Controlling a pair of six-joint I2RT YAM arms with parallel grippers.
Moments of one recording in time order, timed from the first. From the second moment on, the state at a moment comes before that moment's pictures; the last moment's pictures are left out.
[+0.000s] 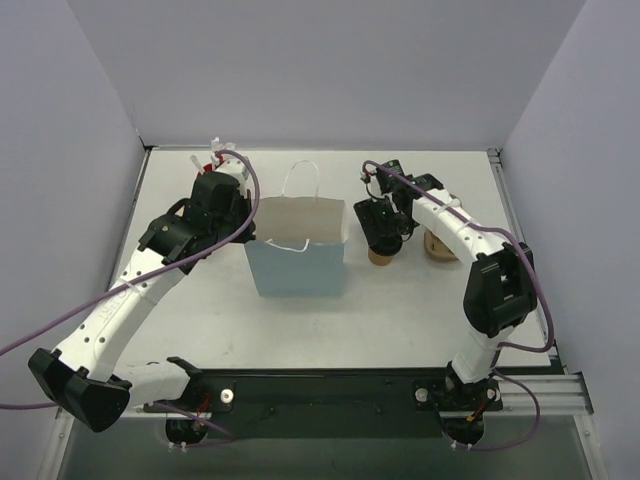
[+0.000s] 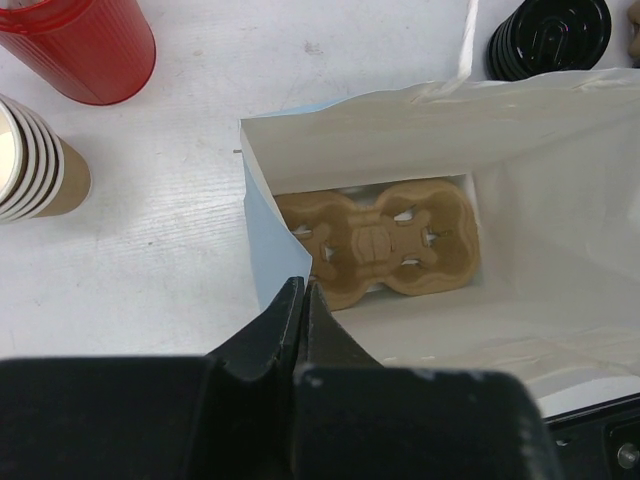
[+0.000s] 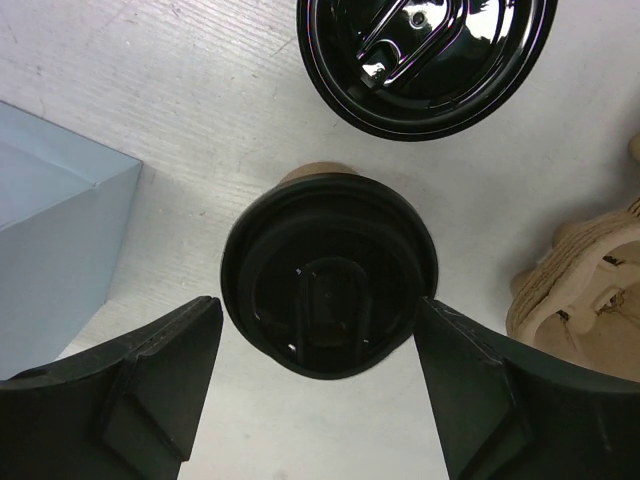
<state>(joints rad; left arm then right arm) -0.54 1.21 1.34 -0.80 -0.18 -0.39 0.41 1.76 1.46 -0.84 0.05 -0.01</state>
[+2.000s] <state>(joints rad) -0.54 1.22 1.42 -0.87 -0.31 -0.41 0.41 1.66 1.42 -0.85 0.14 -0.06</state>
